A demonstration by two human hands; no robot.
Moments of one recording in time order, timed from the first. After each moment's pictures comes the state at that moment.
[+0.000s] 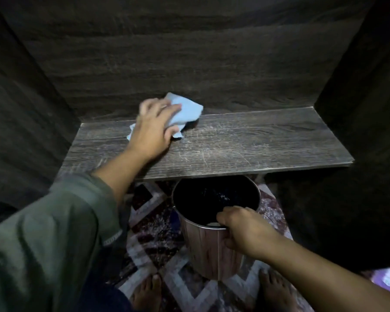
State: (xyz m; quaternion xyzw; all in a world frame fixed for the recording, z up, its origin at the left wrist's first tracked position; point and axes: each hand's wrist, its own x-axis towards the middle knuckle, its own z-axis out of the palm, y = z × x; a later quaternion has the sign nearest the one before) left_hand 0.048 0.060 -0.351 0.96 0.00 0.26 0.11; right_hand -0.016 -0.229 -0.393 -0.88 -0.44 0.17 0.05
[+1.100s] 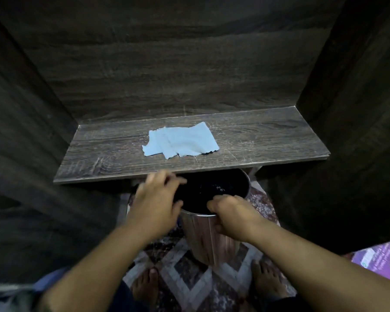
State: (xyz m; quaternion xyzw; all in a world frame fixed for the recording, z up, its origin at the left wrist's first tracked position) left_hand -0.098 -0.043 -0.351 0.99 0.03 0.06 0.11; right_hand -0.017 -0.231 -0.383 -0.89 -0.44 0.13 0.04
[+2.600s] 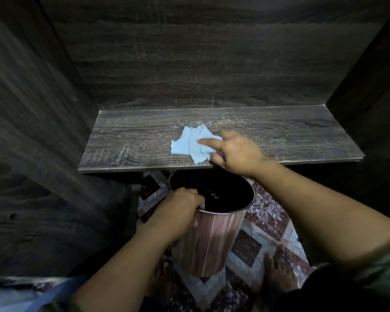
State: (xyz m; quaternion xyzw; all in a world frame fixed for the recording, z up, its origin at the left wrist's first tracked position) left_hand -0.099 -0.005 -0.380 0.98 -0.04 -0.13 0.15; right_hand 0.072 -0.136 -0.366 -0.89 -0.44 0.00 0.09
